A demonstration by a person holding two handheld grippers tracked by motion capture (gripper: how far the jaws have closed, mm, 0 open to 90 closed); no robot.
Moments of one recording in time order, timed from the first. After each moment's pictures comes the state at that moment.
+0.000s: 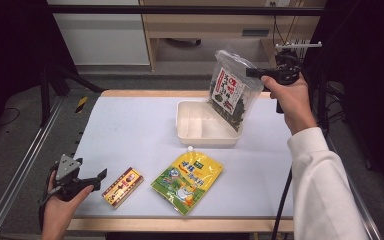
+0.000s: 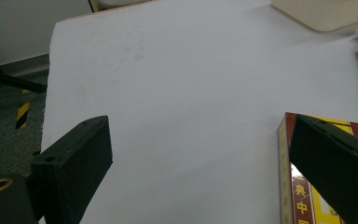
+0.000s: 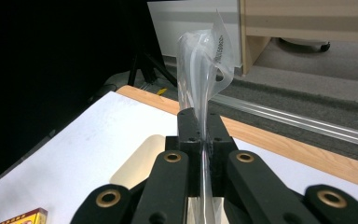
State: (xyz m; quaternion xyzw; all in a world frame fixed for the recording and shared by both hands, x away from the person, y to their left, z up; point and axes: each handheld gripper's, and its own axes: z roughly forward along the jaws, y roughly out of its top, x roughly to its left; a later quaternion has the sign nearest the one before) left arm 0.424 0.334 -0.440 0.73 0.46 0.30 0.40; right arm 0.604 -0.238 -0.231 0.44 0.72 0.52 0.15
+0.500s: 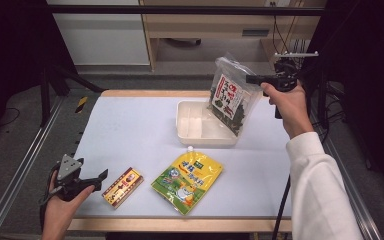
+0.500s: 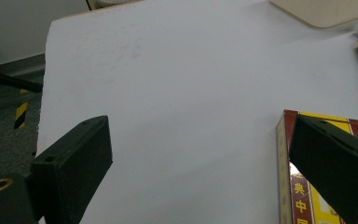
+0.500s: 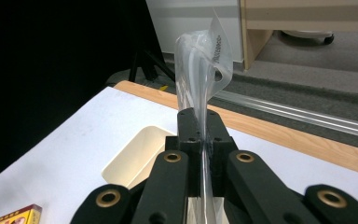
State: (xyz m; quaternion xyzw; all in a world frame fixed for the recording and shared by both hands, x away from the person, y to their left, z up) left arm 0.425 0.332 -0.442 0.74 0.46 0.30 0.40; right arm 0.610 -0.245 -0.258 0.45 0.71 0.52 0.14
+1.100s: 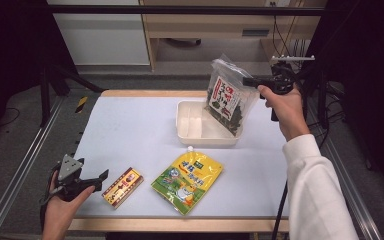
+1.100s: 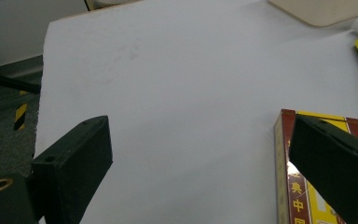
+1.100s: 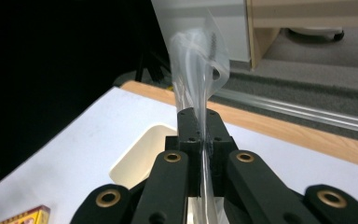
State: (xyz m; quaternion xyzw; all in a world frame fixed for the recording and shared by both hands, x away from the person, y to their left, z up) left arm 0.425 0.330 -0.442 0.74 0.46 0.30 0.39; right arm 0.609 -0.238 -0.267 0.45 0.71 0.53 0.13
